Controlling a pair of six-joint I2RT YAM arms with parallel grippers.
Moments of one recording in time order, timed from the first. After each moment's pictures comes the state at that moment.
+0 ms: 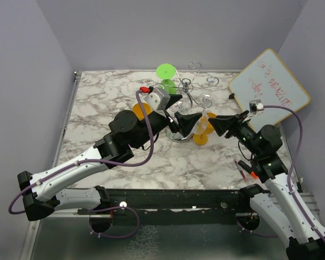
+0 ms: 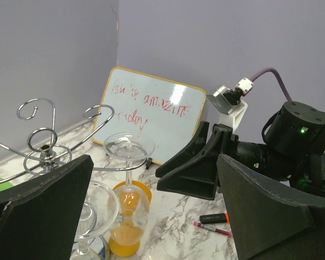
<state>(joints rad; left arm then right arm) -1.08 1.11 1.16 0.19 -0.12 -0.12 0.28 0.65 0.59 0.13 -0.35 0.49</state>
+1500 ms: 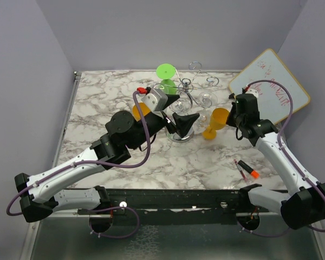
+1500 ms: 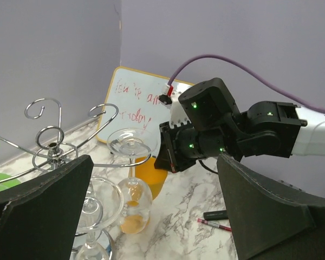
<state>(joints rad) -1.08 1.08 1.16 0.17 -0.13 -0.10 0.28 1.14 0.97 -0.50 0.29 0.42</state>
